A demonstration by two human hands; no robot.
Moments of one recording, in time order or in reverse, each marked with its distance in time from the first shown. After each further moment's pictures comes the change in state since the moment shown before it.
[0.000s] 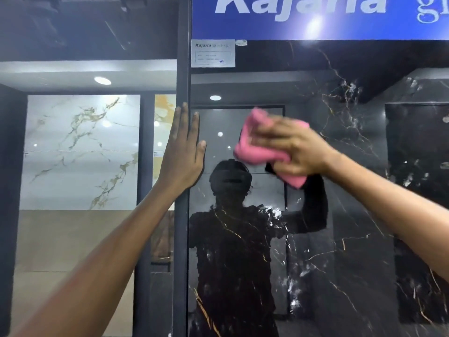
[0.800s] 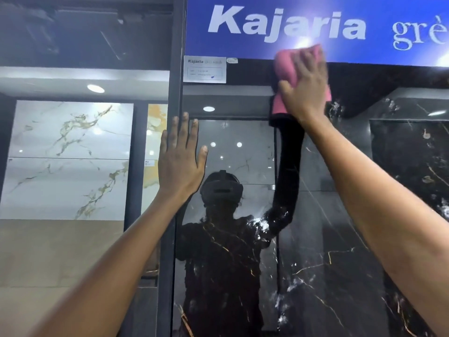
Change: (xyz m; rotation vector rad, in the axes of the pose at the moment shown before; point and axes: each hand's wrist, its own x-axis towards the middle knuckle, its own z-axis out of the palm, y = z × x) left_hand 0.009 0.019 0.012 0.186 0.012 -0.093; right_hand 0.059 0.078 -0.040 -0.042 0.274 1.010
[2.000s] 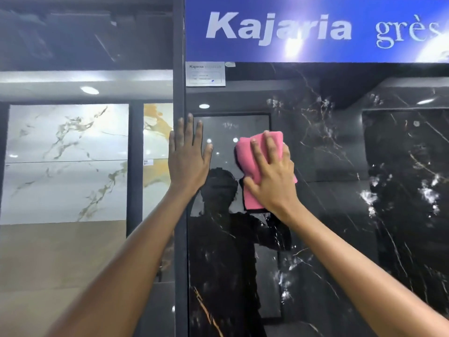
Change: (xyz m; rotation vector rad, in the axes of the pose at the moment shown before) left_hand 0.003 0.000 -0.003 0.001 -0.060 -0.005; right_hand -0.183 -0.046 0.003 -0.019 -0.244 -0.134
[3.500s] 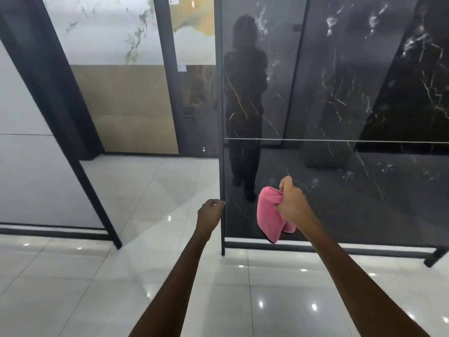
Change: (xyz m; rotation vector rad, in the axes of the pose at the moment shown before) left_hand -0.535 0.139 -0.526 -0.756 -1.028 -1.349; right_hand -0.465 -0.166 -0.441 0.292 -1.044 0.620
